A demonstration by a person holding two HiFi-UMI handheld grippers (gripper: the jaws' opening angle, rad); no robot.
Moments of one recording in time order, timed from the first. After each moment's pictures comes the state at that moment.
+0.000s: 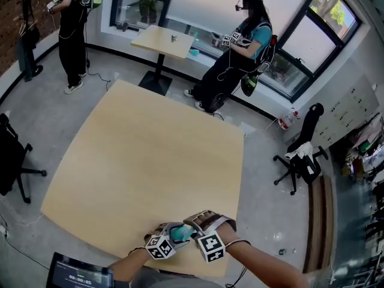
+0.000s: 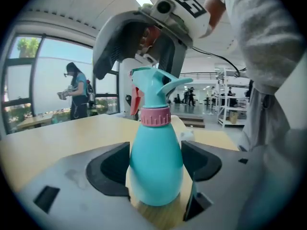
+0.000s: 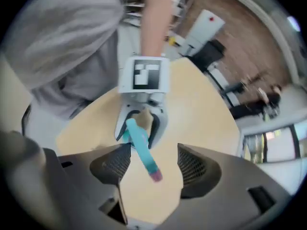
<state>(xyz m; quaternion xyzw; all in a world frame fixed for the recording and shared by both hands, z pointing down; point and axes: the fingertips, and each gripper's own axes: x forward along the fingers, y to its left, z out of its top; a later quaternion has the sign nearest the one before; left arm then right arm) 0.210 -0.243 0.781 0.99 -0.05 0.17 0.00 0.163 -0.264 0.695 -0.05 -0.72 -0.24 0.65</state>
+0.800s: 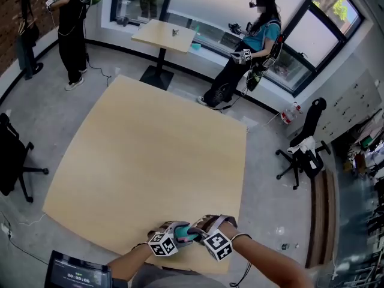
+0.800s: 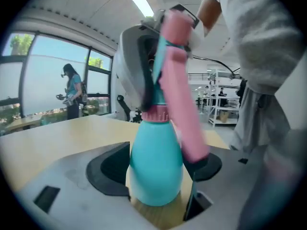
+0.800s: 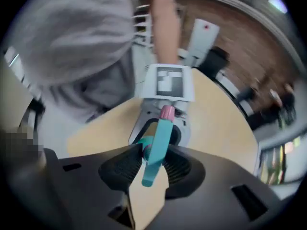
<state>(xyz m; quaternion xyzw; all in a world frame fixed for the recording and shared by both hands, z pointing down) 0.219 -0.218 0.784 0.99 0.02 0.17 -0.01 0.168 -0.212 0.719 -0.17 -0.75 -0.23 0.60</state>
